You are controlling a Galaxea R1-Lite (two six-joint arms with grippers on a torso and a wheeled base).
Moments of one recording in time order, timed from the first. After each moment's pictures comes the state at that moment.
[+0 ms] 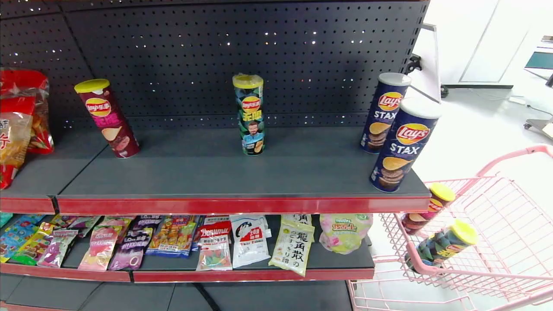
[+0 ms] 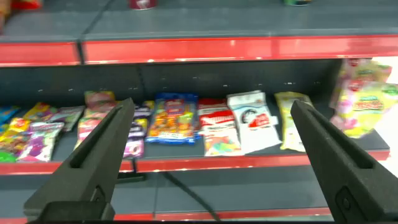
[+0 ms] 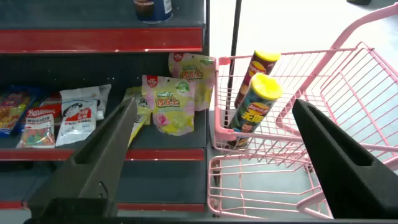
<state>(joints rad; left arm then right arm) 0.00 0.00 0.00 0.00 -0.03 0.01 0.00 0.00 0.00 0.00 0.00 0.00</state>
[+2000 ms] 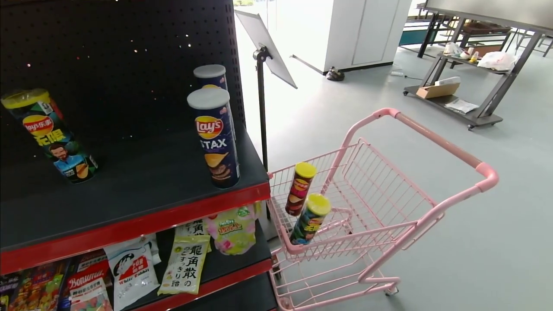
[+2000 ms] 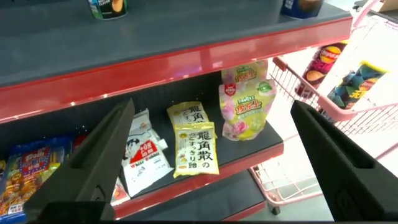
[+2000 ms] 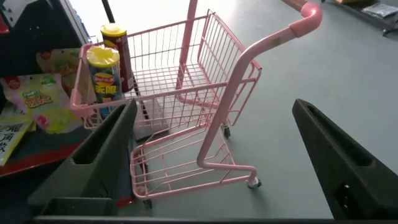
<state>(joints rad) 0.00 0.00 0.00 0.00 -0.03 0.01 0.00 0.00 0.00 0.00 0.00 0.00</state>
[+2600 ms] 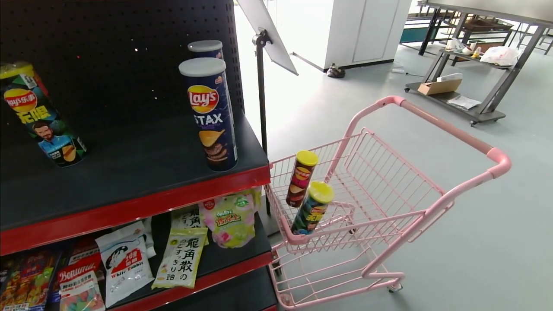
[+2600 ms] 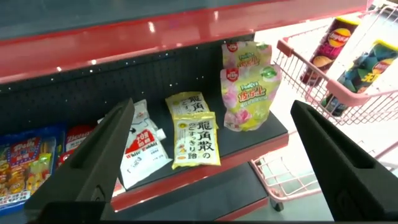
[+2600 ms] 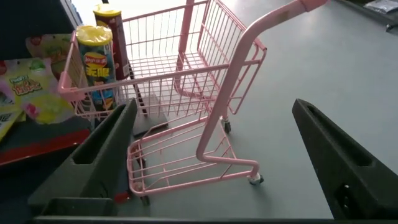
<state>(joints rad) 0.00 0.00 0.00 0.00 -0.03 0.01 0.00 0.00 0.00 0.00 0.00 0.00</state>
